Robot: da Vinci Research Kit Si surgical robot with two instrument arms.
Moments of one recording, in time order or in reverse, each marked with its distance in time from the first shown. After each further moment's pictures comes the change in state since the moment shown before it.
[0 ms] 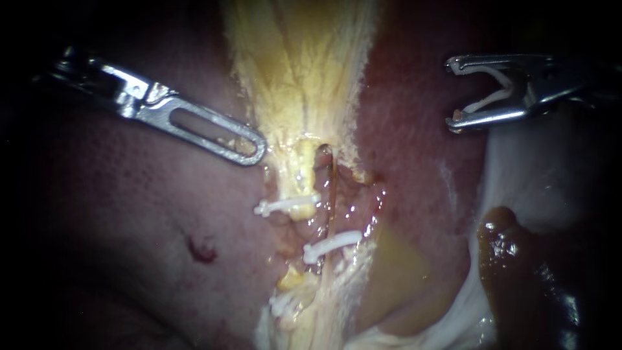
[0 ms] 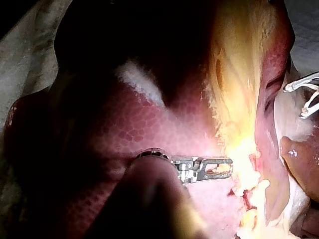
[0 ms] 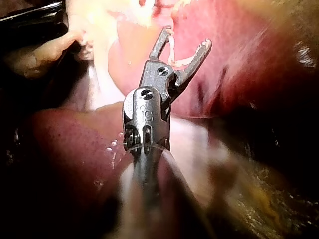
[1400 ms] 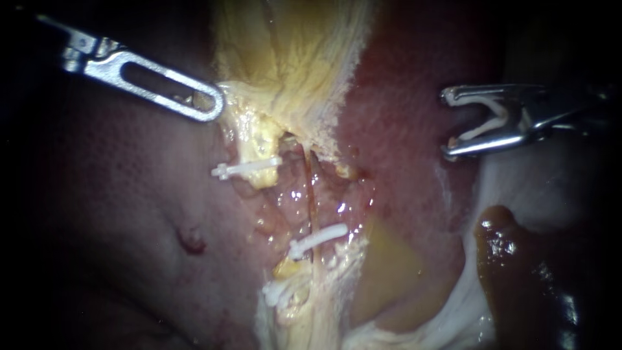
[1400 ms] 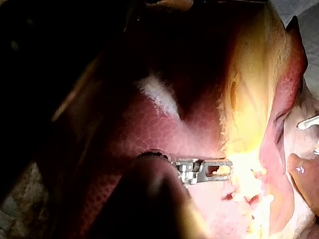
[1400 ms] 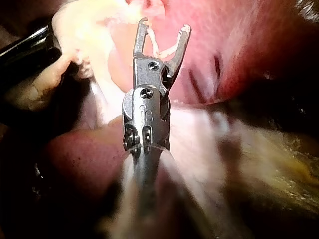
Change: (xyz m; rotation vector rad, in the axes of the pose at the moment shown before) right arm -0.001 -0.004 0.003 0.093 0.029 0.202; left arm -0.003 -0.001 -0.006 -0.022 -0.048 -0.034
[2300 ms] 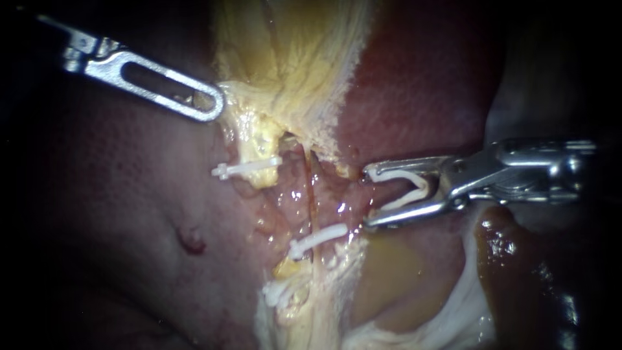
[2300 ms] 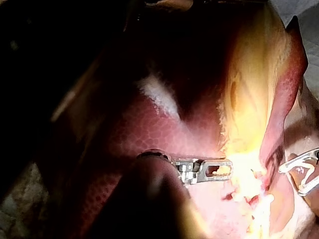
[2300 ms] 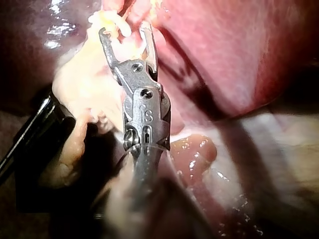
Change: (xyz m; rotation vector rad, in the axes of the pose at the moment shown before) right arm -0.002 -0.004 0.012 0.101 -0.003 0.240; left arm 0.000 0.000 0.000 -0.001 0.000 0.000
